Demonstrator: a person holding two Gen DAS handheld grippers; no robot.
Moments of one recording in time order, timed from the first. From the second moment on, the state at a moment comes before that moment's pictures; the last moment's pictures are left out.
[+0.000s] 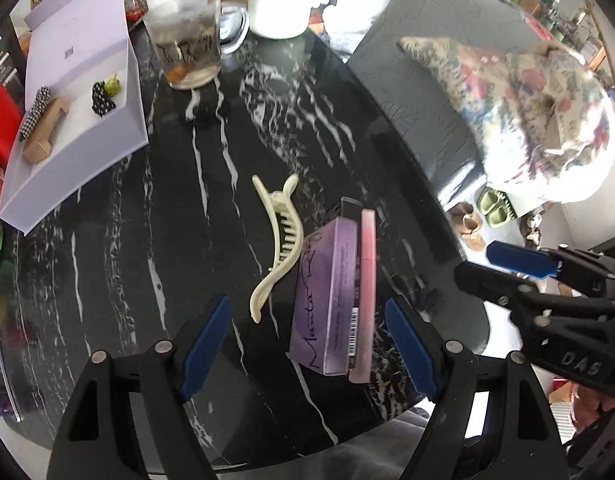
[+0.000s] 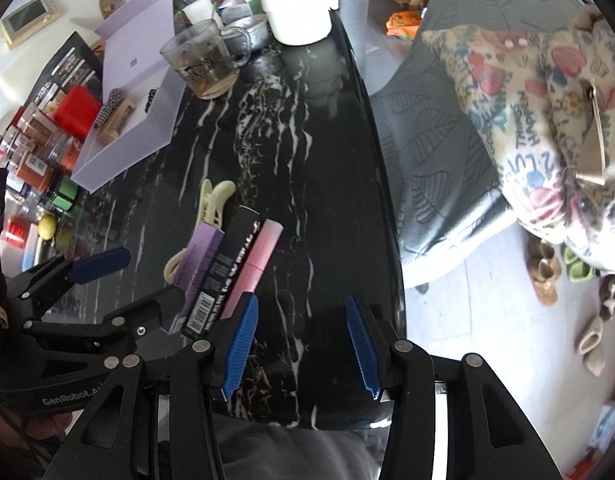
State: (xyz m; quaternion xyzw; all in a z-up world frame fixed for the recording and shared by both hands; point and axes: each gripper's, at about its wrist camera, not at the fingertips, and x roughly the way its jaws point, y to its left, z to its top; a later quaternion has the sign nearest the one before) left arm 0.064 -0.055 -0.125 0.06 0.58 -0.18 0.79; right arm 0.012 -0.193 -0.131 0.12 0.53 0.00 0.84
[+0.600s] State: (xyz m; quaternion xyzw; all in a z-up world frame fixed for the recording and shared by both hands) left arm 0.085 0.004 -0.152 0.01 0.60 -0.11 0.79; right arm 0.031 -0.181 -0.158 0.14 0.55 0.03 0.82
